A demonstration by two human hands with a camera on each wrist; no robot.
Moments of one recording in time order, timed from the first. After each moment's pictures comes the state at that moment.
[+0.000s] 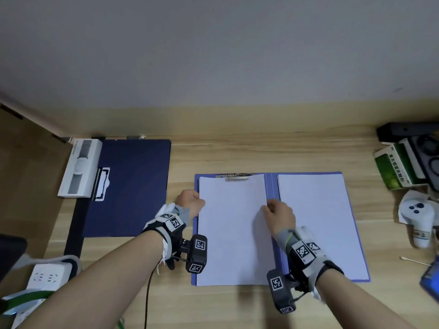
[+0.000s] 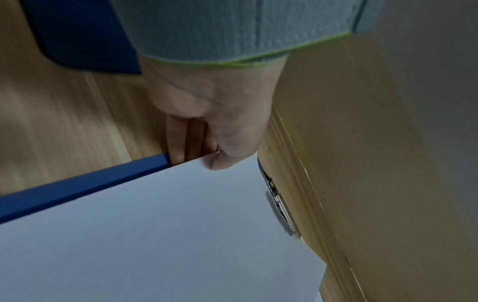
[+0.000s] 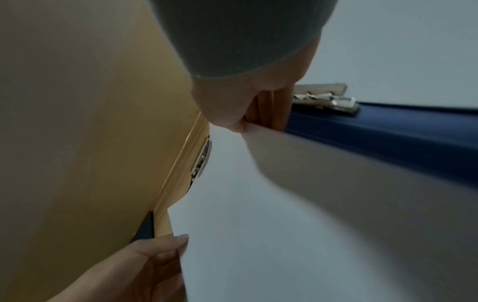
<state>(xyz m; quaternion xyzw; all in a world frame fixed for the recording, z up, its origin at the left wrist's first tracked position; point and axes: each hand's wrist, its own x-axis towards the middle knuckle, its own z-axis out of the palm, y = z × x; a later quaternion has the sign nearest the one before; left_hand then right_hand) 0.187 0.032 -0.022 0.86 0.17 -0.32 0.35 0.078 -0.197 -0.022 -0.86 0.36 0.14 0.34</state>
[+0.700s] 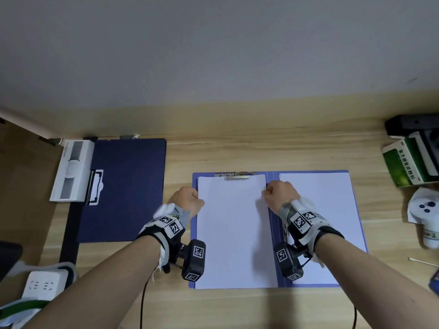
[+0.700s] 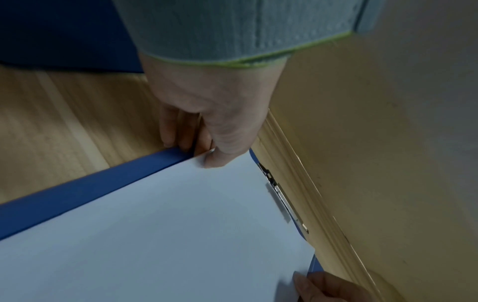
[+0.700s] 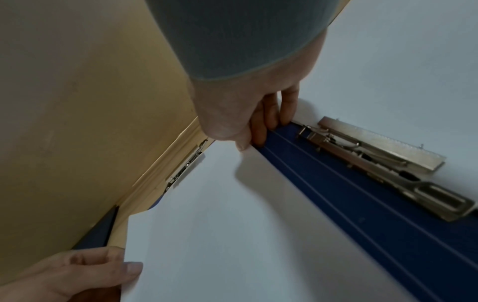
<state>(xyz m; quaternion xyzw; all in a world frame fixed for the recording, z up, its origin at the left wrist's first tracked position) 0.200 0.030 -0.034 0.92 0.08 -0.30 0.24 0.137 -0.238 -0.032 -0.90 0.27 0.26 0.24</state>
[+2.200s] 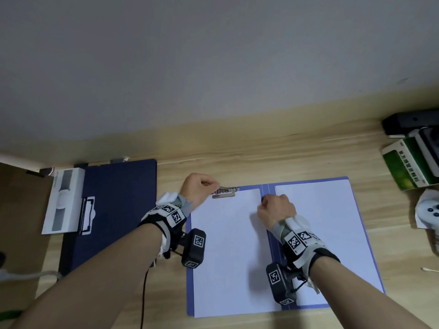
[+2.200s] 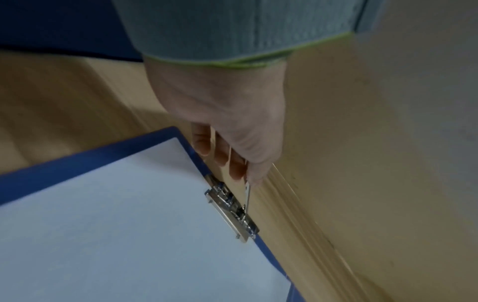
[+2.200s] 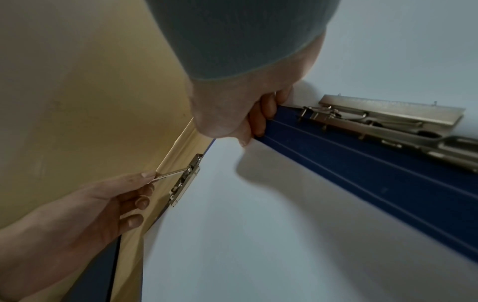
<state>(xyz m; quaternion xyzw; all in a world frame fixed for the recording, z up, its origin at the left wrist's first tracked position) 0.266 -0.030 -0.026 0.85 -0.05 -0.27 0.45 0.142 -0.228 -0.018 -0.90 0.29 0.25 0.22</state>
